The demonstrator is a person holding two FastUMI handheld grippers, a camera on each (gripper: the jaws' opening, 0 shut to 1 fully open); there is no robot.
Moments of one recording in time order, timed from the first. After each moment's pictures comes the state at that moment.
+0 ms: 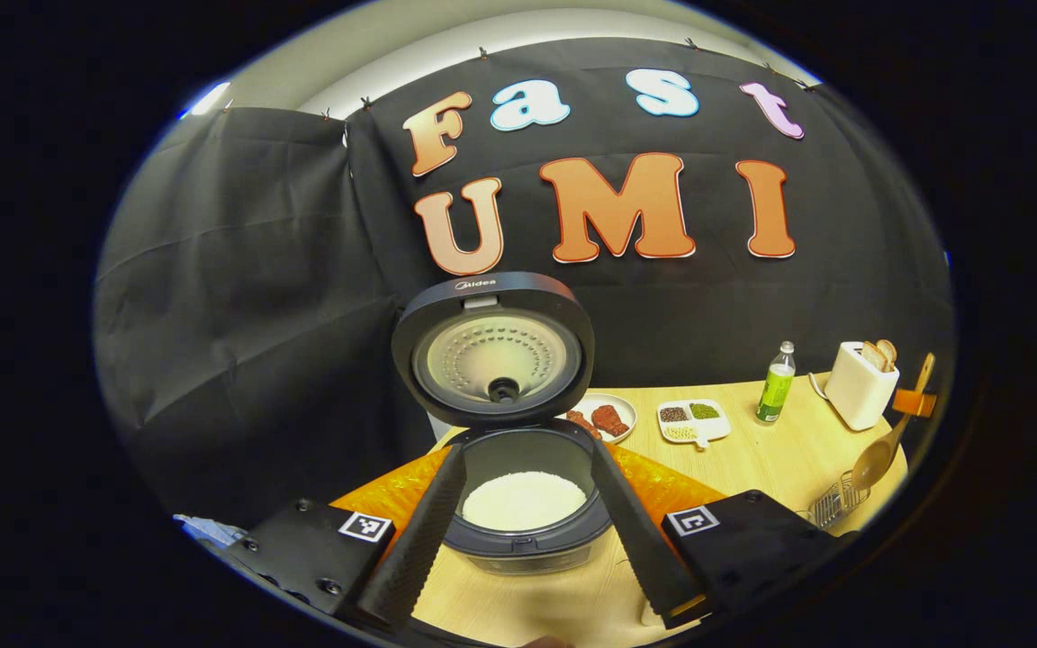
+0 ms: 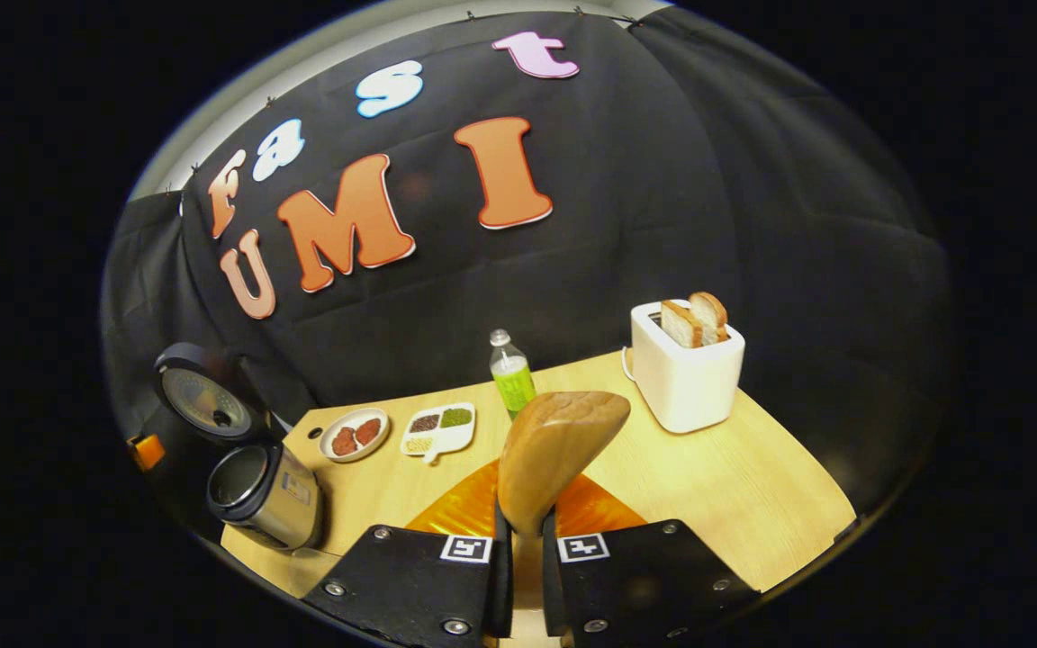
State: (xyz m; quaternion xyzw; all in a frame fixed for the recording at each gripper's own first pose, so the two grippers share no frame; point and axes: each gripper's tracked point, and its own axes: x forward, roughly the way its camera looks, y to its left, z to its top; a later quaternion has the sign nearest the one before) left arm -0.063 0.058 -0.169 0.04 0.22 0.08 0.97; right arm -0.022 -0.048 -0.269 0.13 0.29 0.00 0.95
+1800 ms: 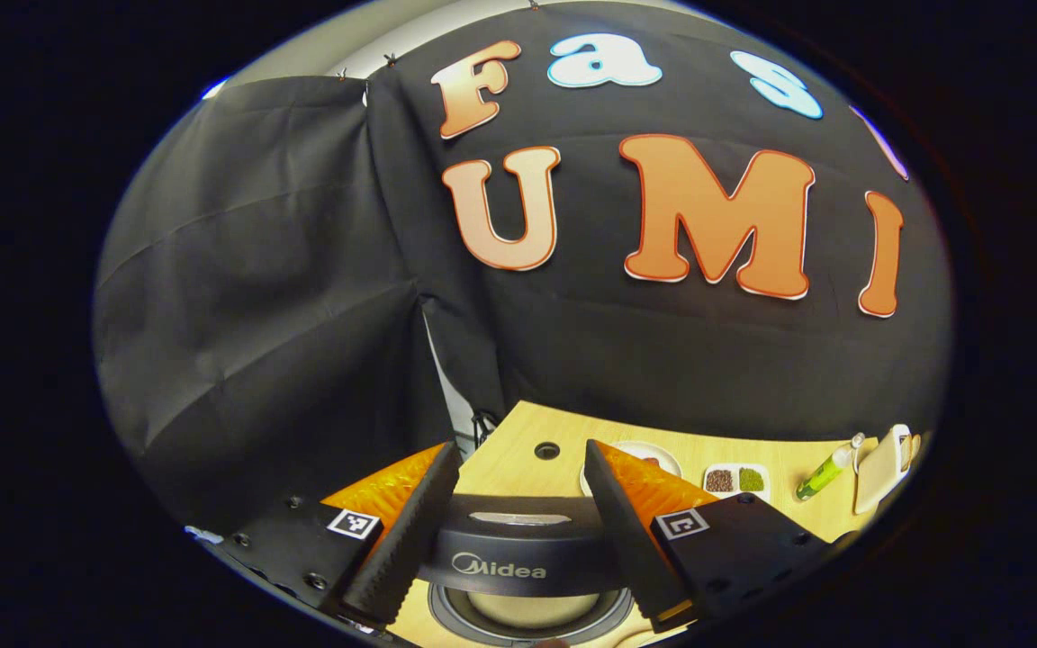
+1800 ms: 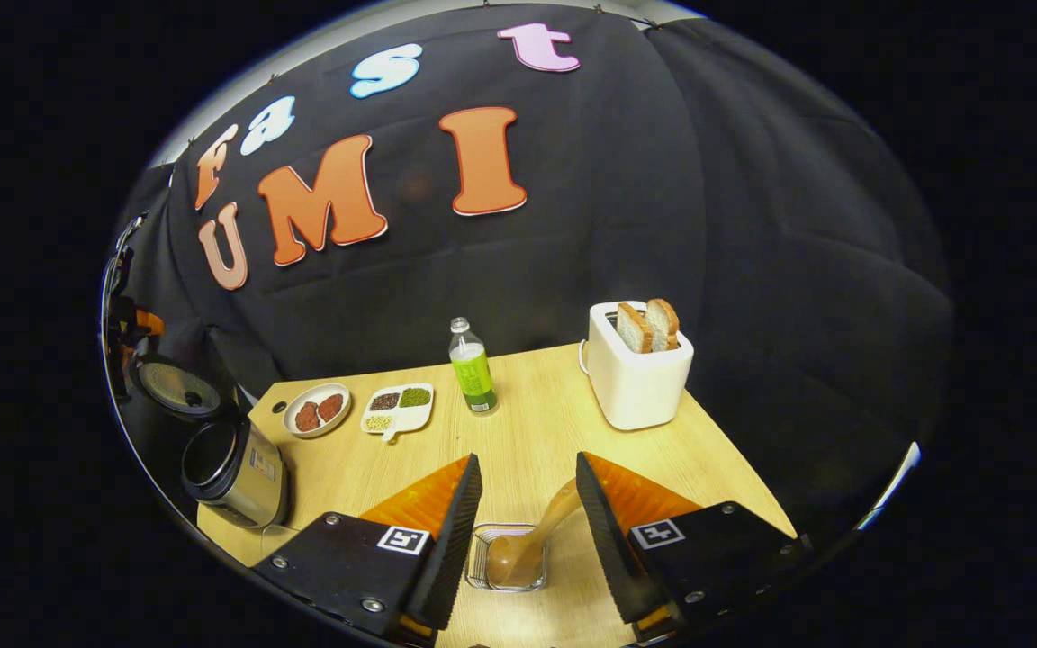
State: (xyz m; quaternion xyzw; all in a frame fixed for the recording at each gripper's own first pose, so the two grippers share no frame) left arm 0.127 0.133 -0.154 0.00 0.31 0.16 0.94; right arm -0.038 -0.056 -0.228 0.07 0.32 -0.02 0.94
